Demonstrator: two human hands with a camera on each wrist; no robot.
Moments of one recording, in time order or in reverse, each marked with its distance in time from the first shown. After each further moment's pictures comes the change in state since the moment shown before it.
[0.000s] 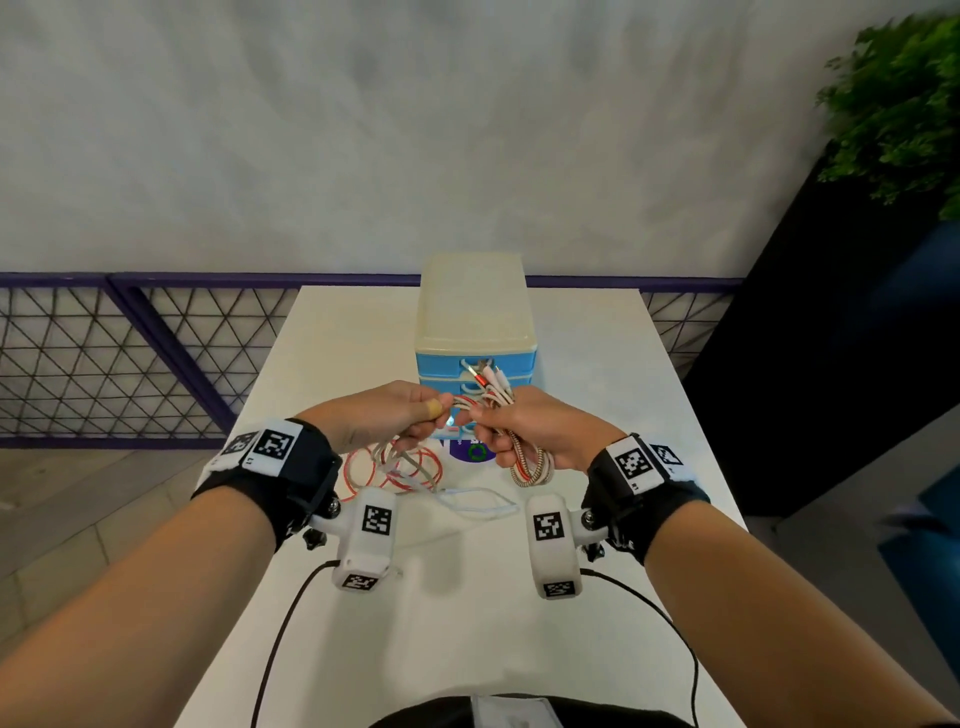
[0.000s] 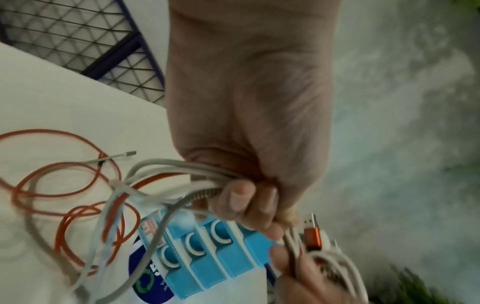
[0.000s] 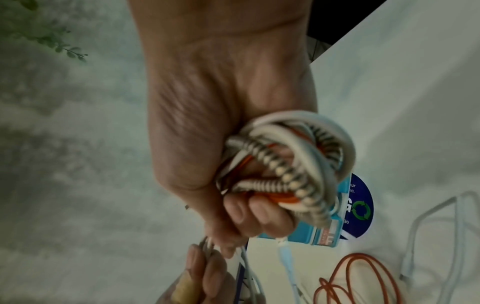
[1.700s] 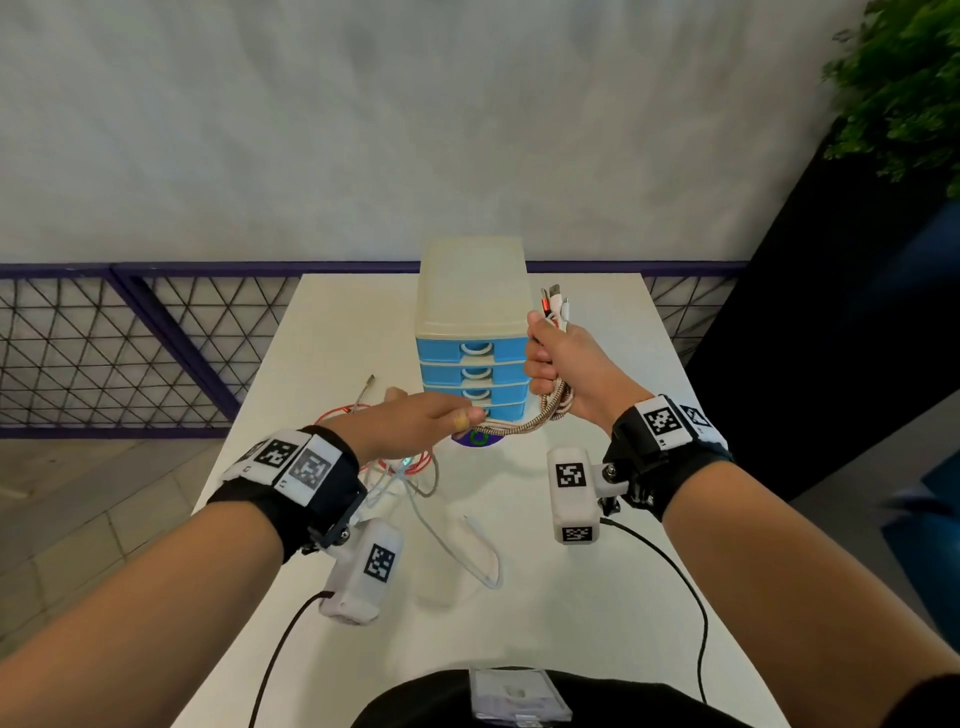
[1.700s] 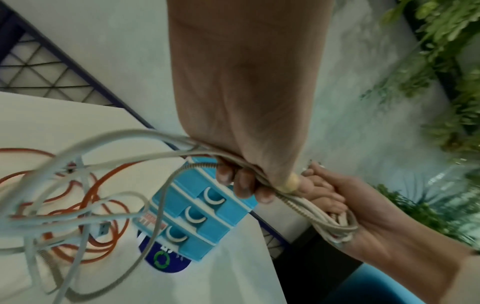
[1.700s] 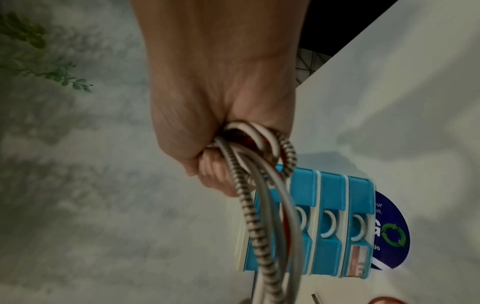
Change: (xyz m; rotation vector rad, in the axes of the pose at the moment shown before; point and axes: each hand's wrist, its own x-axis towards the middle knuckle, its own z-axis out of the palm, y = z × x) left_hand 0.000 -0.004 0.028 0.675 0.051 0.045; right_hand -0.001 -0.019 -0.030 0.346 0.273 -0.199
